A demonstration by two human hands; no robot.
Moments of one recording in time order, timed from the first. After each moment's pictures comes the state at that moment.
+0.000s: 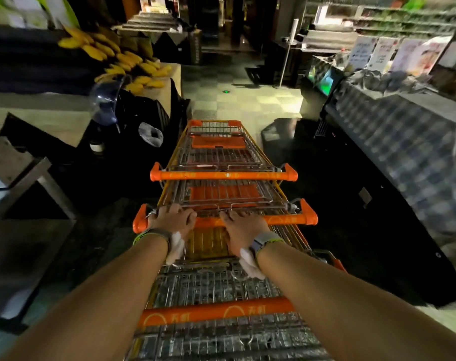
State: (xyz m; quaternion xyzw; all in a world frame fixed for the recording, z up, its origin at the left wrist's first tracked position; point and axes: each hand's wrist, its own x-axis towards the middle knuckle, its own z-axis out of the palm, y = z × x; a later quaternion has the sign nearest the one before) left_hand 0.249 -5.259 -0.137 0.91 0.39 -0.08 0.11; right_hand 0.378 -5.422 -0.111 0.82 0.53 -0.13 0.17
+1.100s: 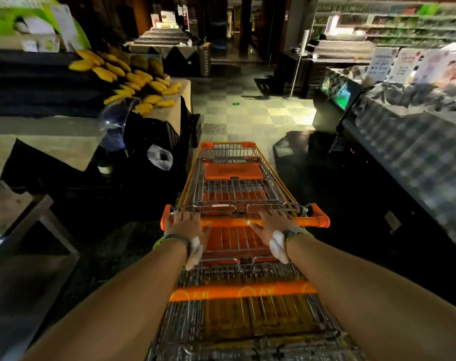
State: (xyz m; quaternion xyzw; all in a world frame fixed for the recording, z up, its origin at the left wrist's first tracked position) left_hand 0.369 -5.130 -0.111 0.91 0.40 -0.12 0.00; right_hand 0.546 -5.300 -0.101 0.90 0.40 -0.15 0.01
